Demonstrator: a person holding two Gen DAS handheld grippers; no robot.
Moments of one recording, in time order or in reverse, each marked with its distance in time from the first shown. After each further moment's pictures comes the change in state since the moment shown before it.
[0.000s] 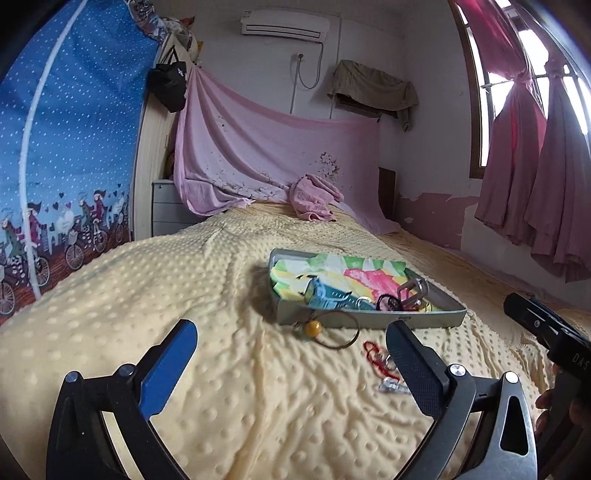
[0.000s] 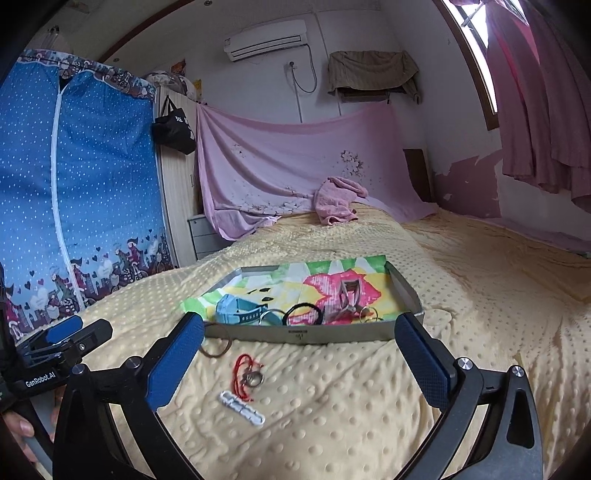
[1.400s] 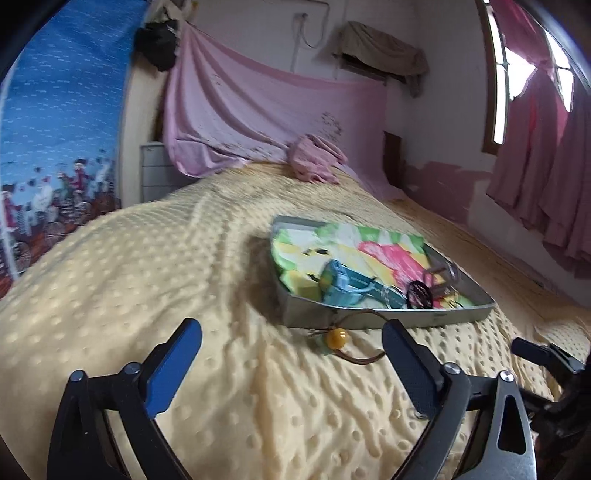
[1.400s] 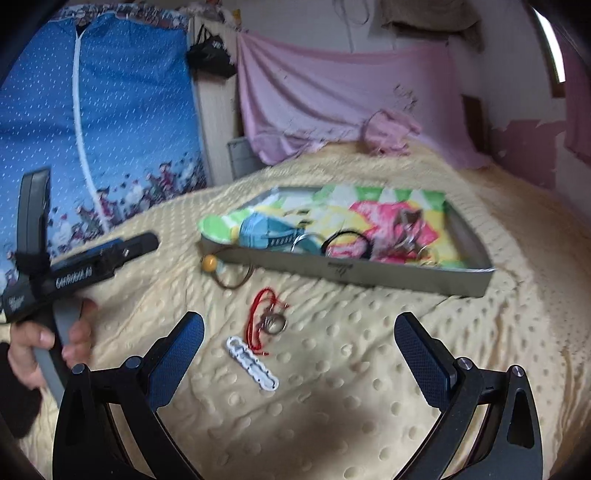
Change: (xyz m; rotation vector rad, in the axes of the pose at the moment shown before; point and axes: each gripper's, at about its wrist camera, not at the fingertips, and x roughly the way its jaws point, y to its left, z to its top) left arm 0.090 0.014 0.017 0.000 0.181 -0.047; right arm 0.080 0.010 -0.021 -0.113 0.328 0.203
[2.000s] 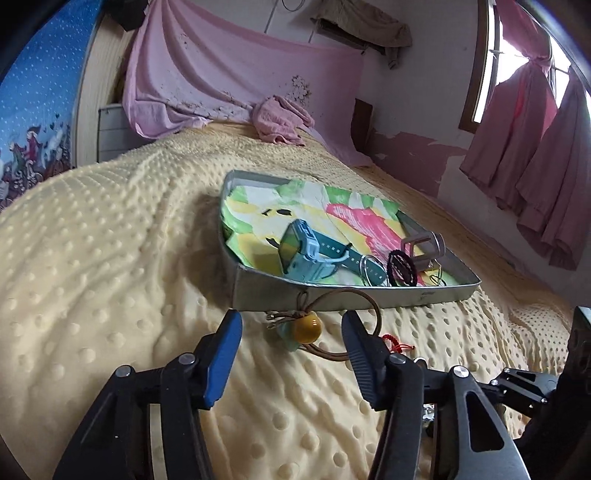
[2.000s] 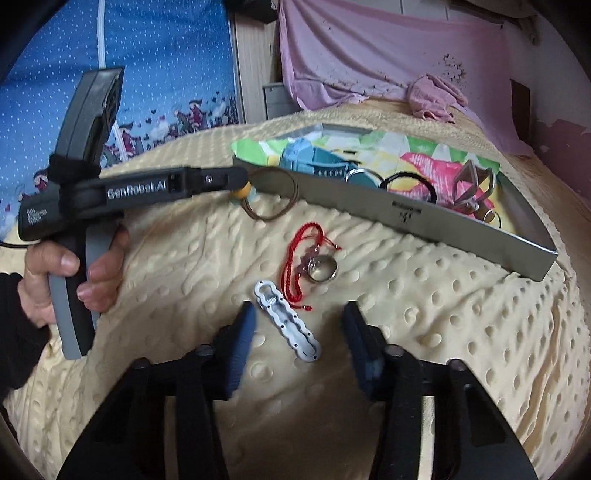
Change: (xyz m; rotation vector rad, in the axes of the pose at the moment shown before) left arm 0.055 -0.005 -0.007 -0.021 0.145 -0.167; right arm 0.043 0.028 -0.021 -0.114 0.190 0.048
